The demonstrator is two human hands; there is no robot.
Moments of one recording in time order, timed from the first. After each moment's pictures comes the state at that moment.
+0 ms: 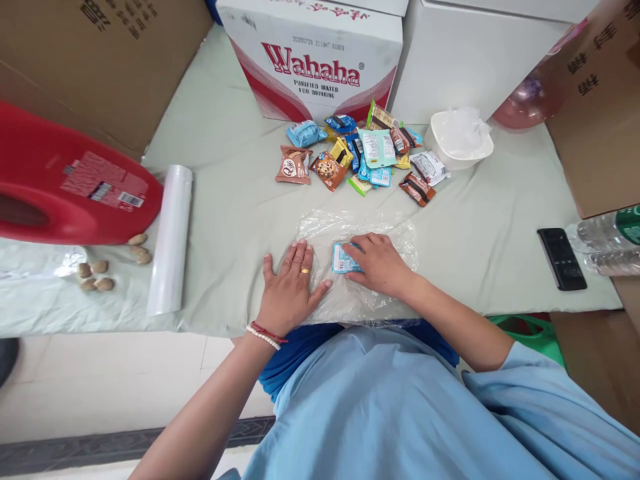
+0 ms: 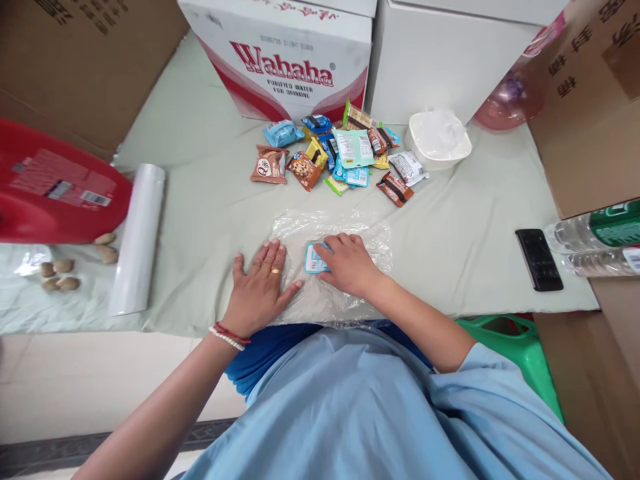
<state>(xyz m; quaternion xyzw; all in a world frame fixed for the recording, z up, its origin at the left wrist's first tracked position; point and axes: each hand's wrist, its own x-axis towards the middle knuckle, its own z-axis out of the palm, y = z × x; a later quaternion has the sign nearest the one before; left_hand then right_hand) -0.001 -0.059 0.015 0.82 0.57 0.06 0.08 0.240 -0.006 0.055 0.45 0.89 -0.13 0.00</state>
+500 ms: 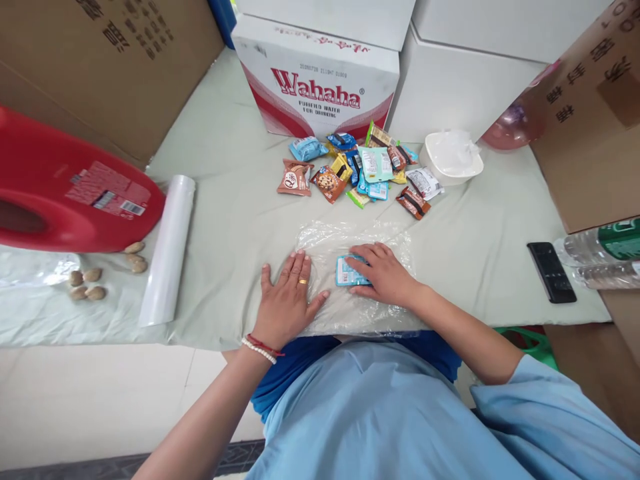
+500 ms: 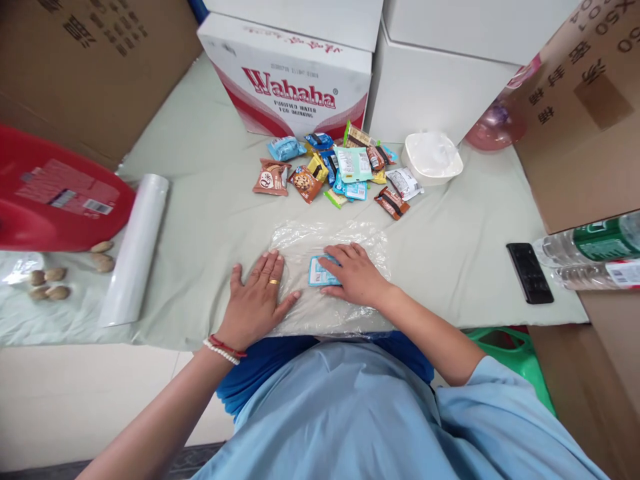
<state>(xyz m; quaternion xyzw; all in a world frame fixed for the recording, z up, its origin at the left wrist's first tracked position) 0.000 -0.060 0.011 0.81 0.57 0.07 0.07 0.272 -0.004 0.034 0.38 0.91 -0.14 -0.07</state>
